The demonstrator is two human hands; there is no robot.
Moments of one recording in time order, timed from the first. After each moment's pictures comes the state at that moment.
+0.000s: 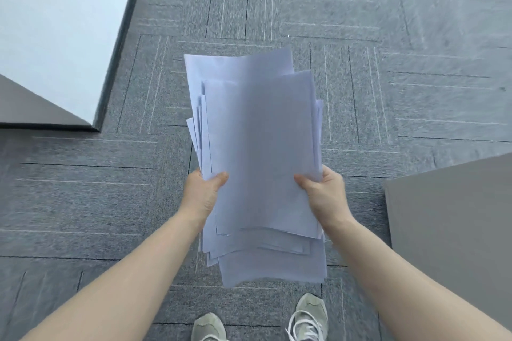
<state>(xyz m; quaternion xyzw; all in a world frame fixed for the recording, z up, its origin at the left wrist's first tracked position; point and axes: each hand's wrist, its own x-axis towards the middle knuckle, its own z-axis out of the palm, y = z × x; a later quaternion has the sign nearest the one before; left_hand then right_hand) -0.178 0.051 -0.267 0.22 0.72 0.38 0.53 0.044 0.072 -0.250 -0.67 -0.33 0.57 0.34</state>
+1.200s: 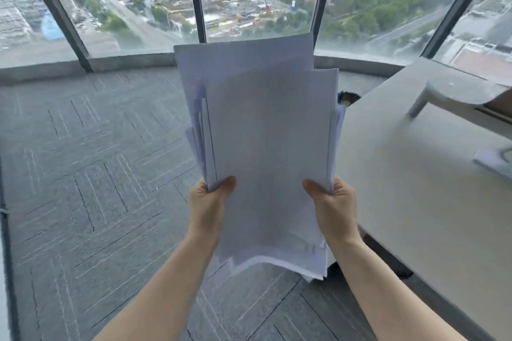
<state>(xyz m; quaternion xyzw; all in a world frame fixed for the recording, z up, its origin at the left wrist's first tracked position) 0.077 0.060 0.252 0.46 0.44 0.40 0.65 0.235 -0.059 0.252 -0.69 -0.20 0.22 0.66</state>
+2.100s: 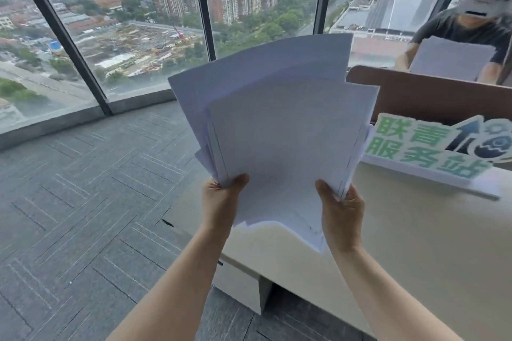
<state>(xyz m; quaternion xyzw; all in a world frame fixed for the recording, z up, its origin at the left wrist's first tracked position) 0.392 -0.064 0.320 0.59 0.33 0.30 0.67 0.476 -0.231 0.296 -0.64 -0.05 -0.01 0.77</state>
